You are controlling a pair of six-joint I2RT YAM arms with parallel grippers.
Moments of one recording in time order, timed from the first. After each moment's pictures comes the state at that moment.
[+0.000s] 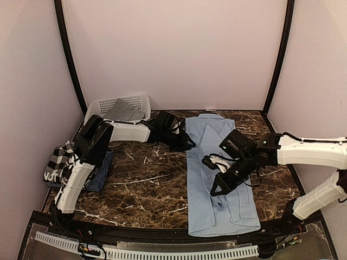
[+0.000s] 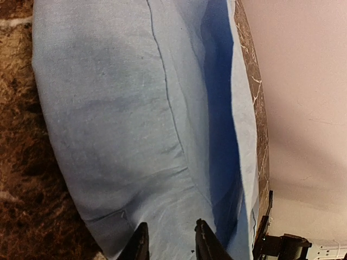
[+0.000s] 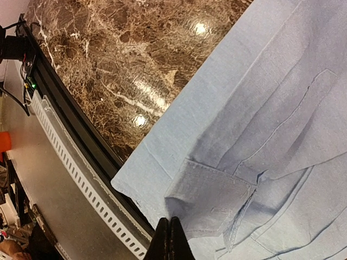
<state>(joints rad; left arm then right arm) -0.69 2.46 1.85 -0.09 0.56 -0.81 0.93 1.32 0.91 -0.74 -0.39 0.37</state>
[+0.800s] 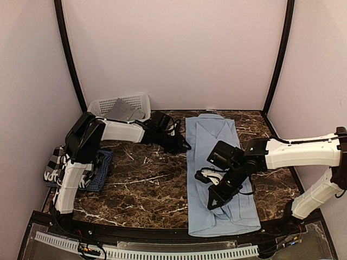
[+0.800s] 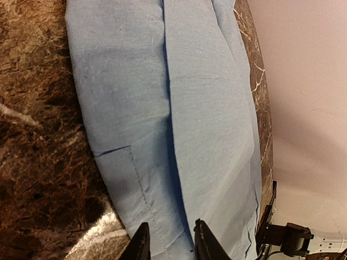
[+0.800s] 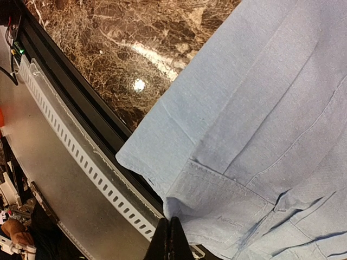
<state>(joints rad) -0.69 2.32 1.68 -0.10 0.53 -0.79 1.07 1.43 0.96 -0.82 -0.41 0.43</state>
